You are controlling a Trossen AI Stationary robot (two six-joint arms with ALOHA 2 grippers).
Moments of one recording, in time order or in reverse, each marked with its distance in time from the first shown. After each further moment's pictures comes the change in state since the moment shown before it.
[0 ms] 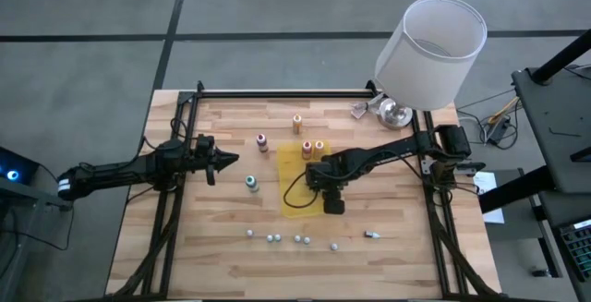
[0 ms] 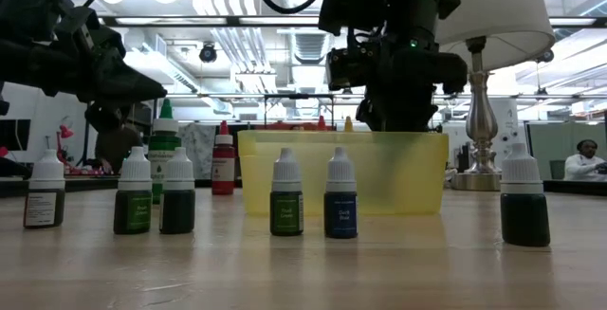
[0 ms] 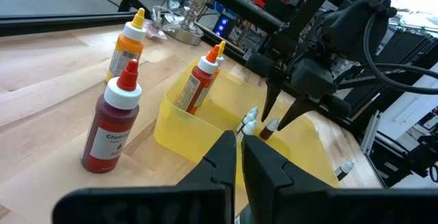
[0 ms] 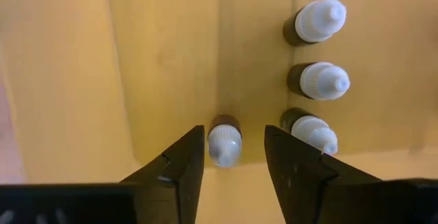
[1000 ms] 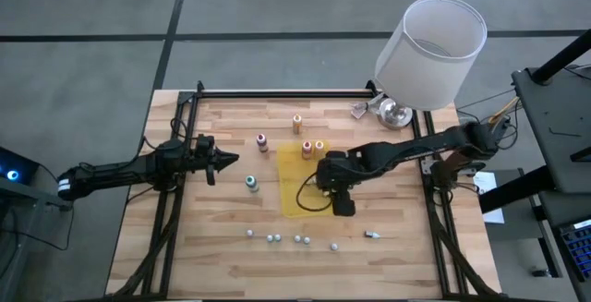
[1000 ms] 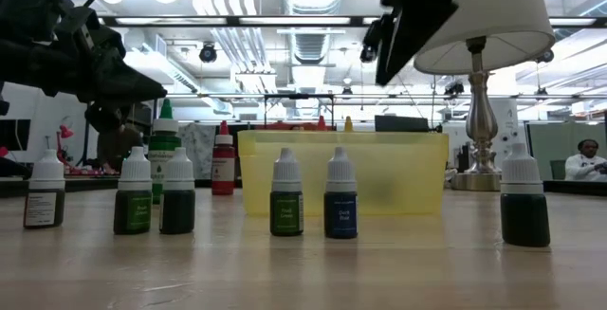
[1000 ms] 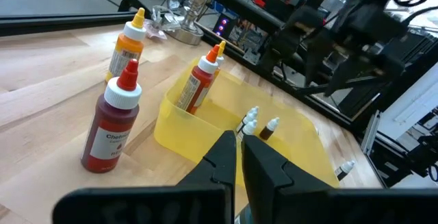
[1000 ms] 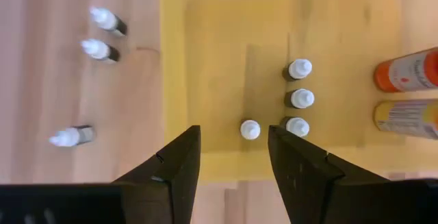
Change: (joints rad) left arm 0.000 0.001 0.000 0.000 0.000 0.000; right arm 0.081 -0.221 0.075 -0.122 0.027 0.011
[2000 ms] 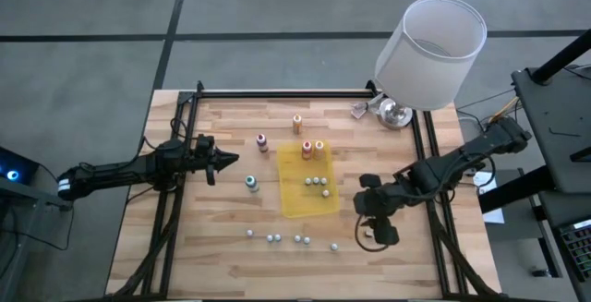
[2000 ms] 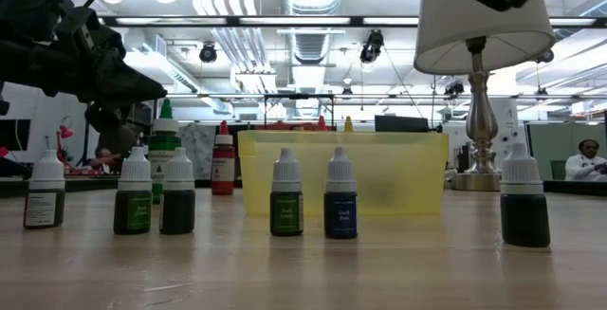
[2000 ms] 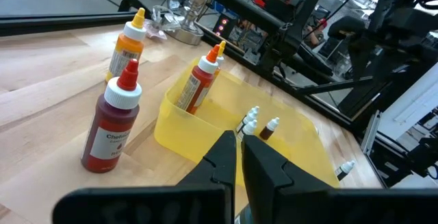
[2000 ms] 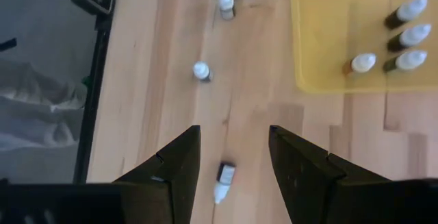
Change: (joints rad) left arm 0.000 0.000 0.000 0.000 0.000 0.000; right arm 0.309 -0.299 -0.172 -0.032 0.003 0.307
